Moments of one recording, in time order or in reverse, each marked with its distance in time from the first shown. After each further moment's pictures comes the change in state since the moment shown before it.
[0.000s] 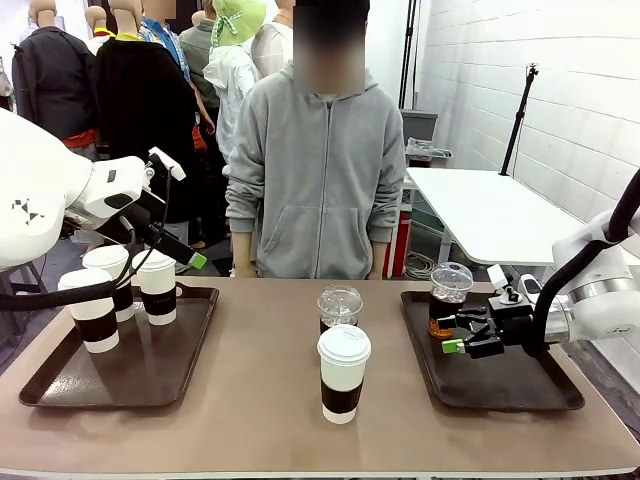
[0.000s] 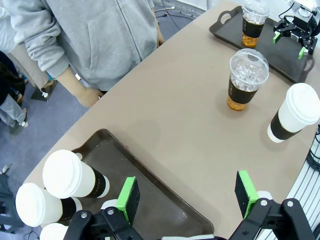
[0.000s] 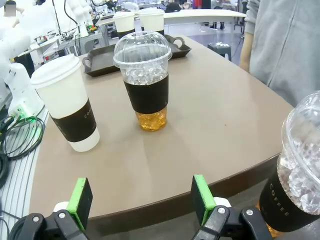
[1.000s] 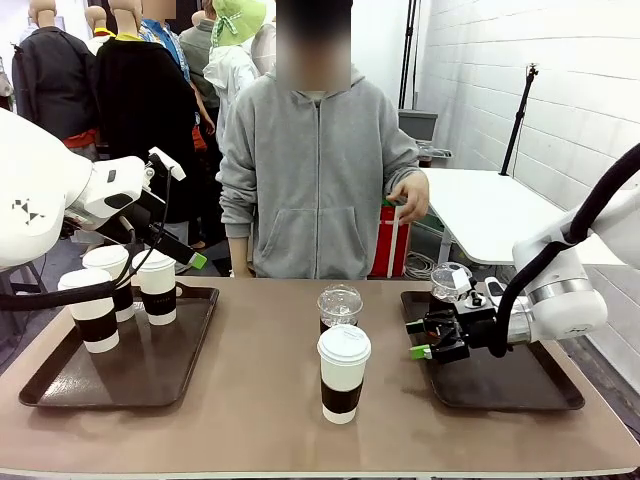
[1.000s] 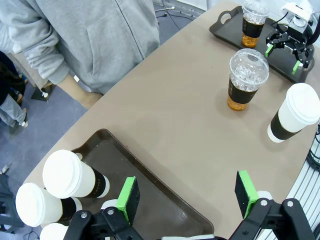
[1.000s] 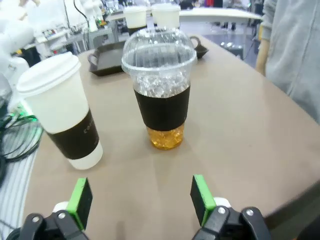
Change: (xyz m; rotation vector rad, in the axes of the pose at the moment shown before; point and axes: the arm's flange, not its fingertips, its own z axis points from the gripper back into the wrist) left arm 0.000 0.000 0.000 0.000 0.000 0.000; right arm 0.009 0.004 -0.068 0.050 0.012 0.036
